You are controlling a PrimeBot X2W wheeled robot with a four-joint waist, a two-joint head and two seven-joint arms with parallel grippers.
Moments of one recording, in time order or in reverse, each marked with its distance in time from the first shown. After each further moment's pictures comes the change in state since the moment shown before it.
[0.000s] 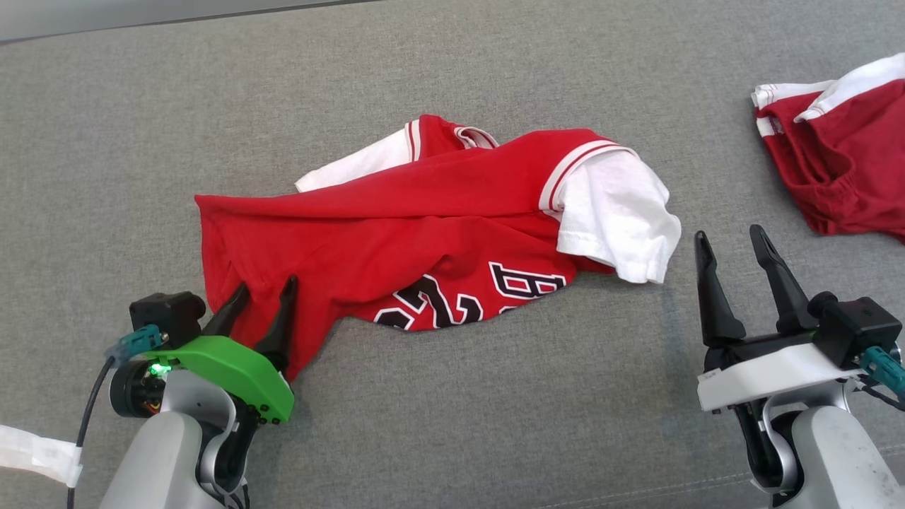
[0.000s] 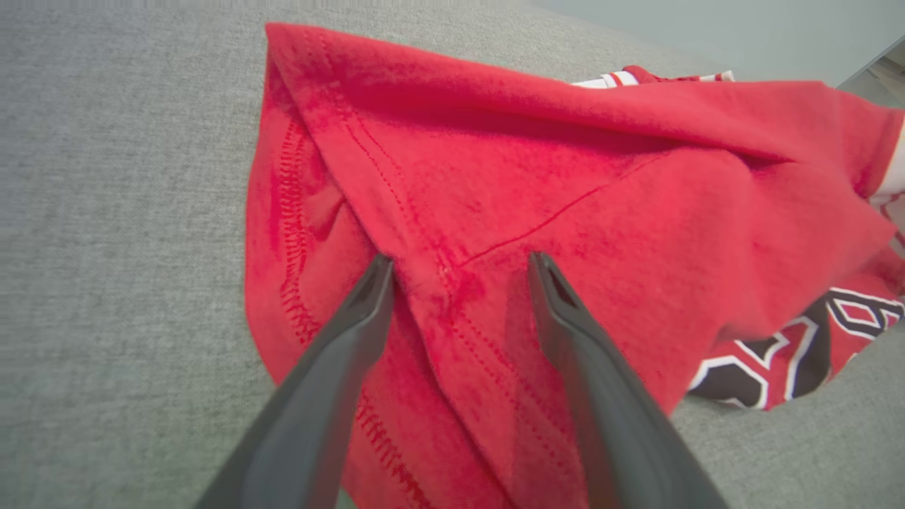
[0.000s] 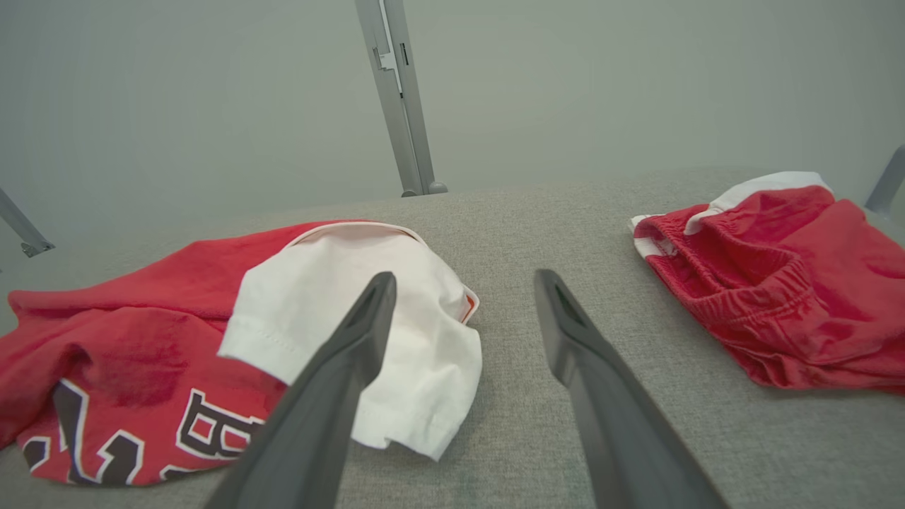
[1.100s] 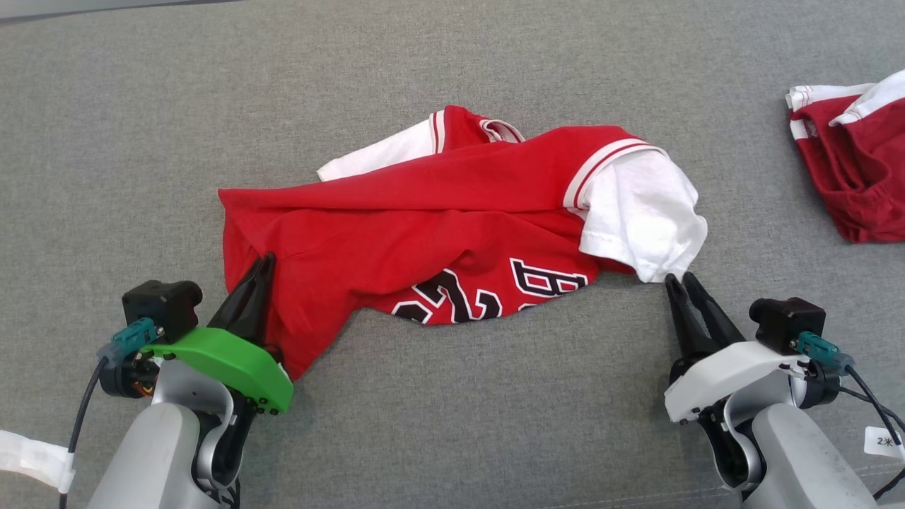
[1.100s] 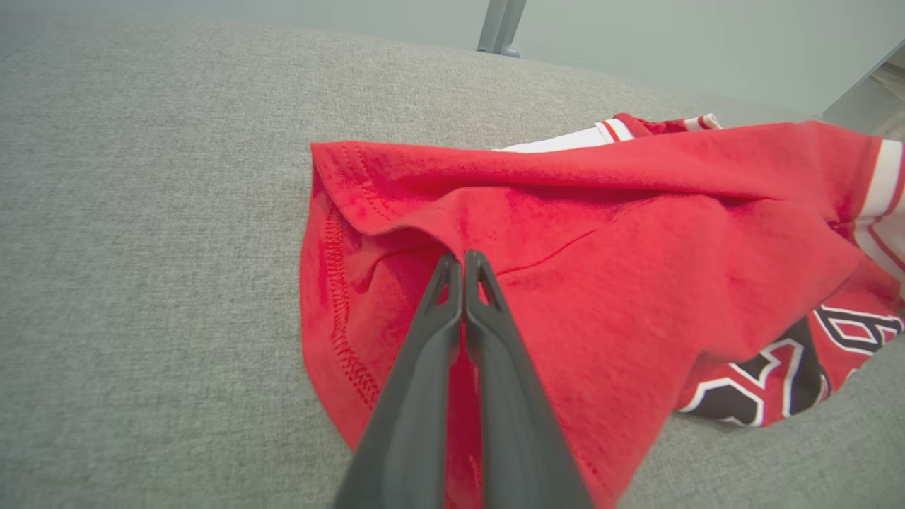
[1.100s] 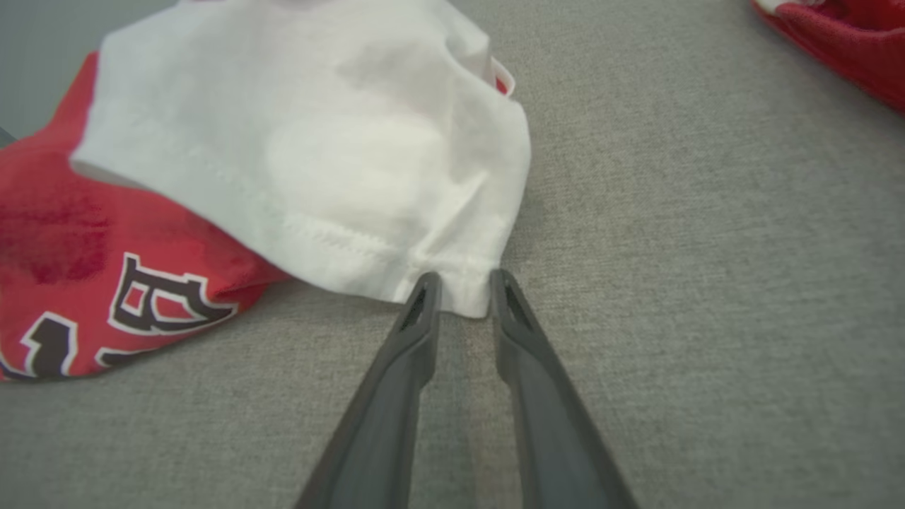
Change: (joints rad) left arm 0.001 0.042 -0.041 -0.101 0.017 0.029 -0.035; right arm -0.103 -0.002 0.089 0.329 0.112 0.000 0.040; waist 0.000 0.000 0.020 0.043
